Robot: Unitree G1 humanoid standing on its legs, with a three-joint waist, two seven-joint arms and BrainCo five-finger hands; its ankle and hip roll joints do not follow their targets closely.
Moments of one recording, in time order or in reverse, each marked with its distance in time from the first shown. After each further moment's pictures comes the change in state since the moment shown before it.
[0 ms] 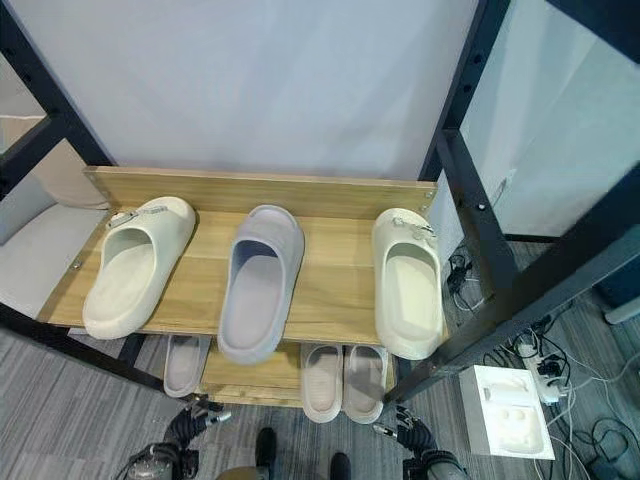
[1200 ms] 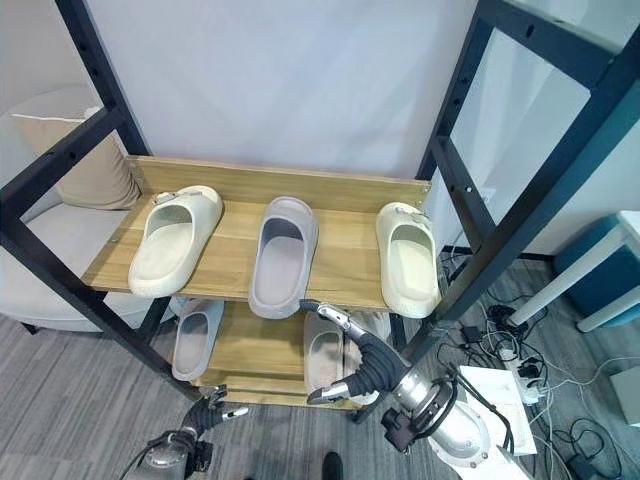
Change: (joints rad) left arm -0.067 -0.004 -0.055 -0.035 0.081 -0.004 0.010; right arm 0.140 -0.449 0.080 -1.482 -0.195 -0.056 0.135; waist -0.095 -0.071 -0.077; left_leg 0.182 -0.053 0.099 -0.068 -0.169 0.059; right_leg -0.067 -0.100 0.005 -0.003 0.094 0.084
